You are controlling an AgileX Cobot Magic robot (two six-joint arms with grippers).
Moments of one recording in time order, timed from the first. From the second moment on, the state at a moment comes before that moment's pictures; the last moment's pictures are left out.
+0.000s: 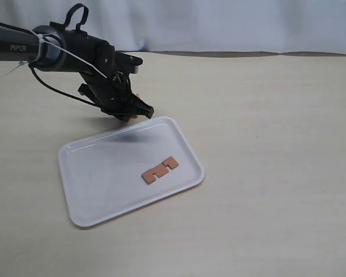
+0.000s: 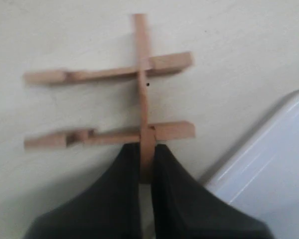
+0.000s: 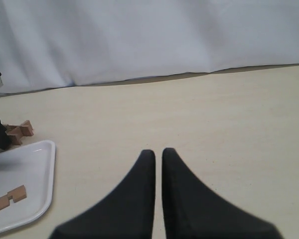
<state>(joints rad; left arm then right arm) -0.44 2.26 -1.56 0.02 0.62 -0.05 -0.21 0.00 0.00 0.01 0.27 0.12</state>
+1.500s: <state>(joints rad) -0.44 2.14 -1.56 0.11 0.75 -0.01 -0.21 0.00 0.00 0.01 0.27 0.12</state>
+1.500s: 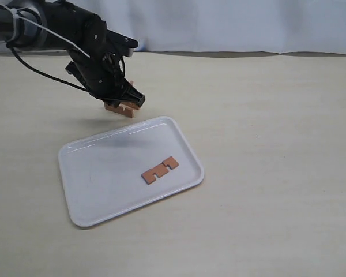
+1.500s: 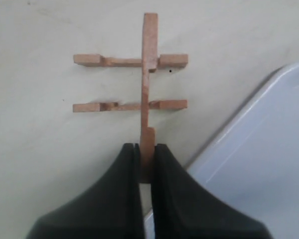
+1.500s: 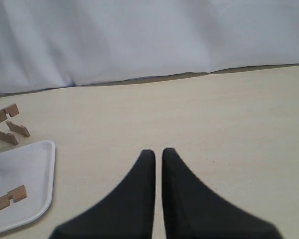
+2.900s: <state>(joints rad) -0.59 2.13 -1.56 -0.16 1.09 0.52 -0.21 0.00 0.00 0.01 0.27 0.12</state>
